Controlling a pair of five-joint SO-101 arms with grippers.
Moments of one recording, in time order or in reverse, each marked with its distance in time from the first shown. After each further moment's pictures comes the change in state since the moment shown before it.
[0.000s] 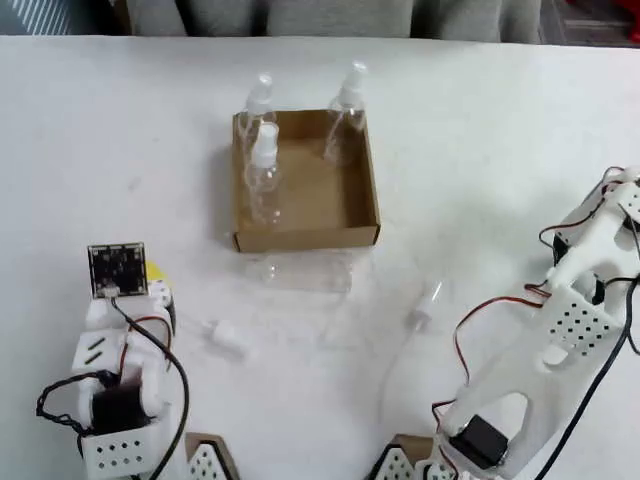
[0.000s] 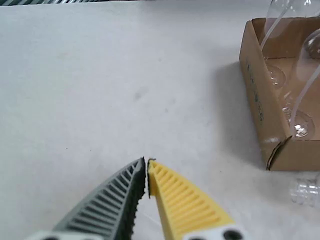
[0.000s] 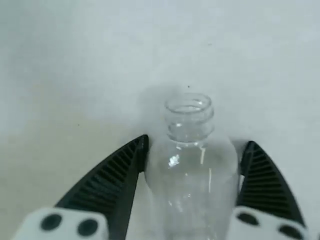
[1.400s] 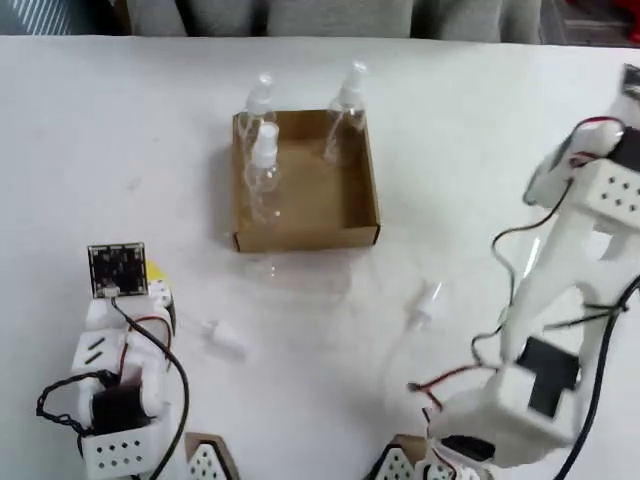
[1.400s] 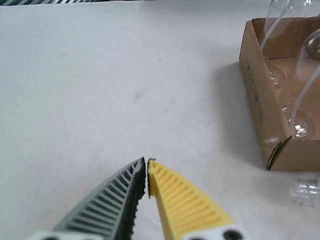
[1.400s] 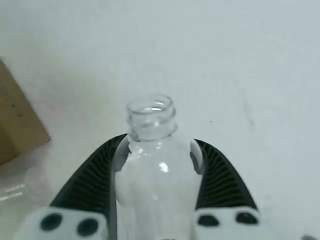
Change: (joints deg) left arm 0.0 0.0 0.0 0.0 0.0; right arm -16.1 -54.5 31.8 3.8 17.2
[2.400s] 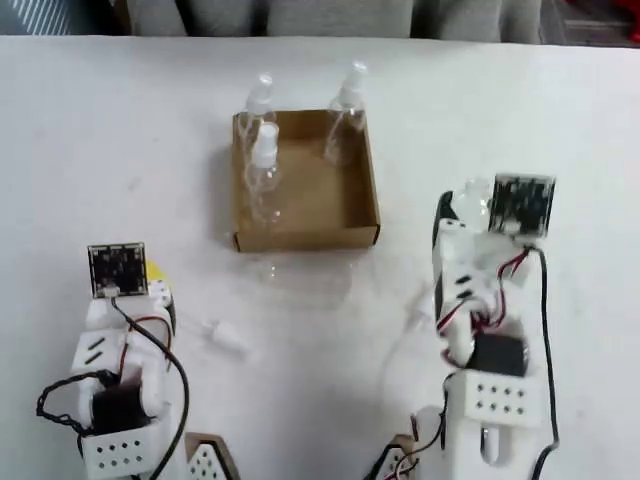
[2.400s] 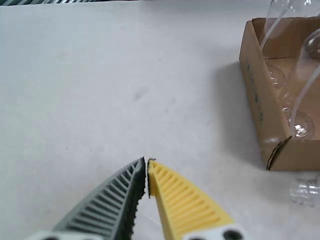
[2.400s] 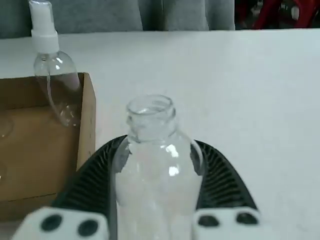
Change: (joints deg) left arm 0.0 0.0 0.0 0.0 0.0; right arm -16.1 -67.0 86.9 -69.5 1.1
